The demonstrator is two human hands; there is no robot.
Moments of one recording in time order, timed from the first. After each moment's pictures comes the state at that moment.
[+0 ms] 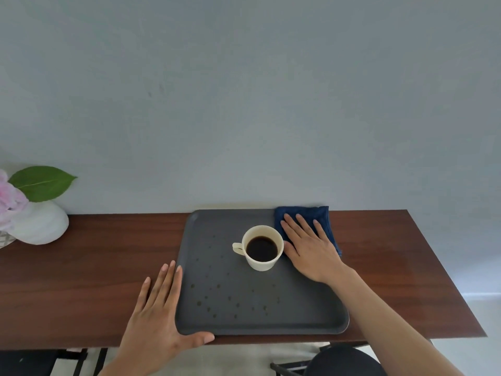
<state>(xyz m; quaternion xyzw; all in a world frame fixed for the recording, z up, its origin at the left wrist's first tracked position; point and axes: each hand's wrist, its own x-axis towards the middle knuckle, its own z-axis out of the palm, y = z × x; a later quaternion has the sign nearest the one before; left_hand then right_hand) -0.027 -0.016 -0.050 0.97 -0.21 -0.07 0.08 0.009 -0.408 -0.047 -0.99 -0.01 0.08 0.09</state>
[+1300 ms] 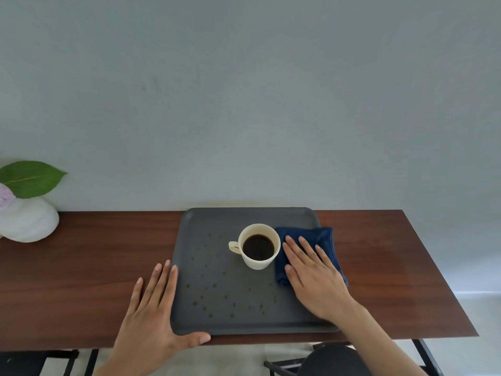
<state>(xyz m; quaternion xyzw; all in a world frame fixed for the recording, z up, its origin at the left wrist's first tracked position) -0.029 -0.021 -0.050 0.97 -0.20 -0.07 0.08 -0.057 -0.392 -0.043 -0.99 0.00 0.08 0.09</state>
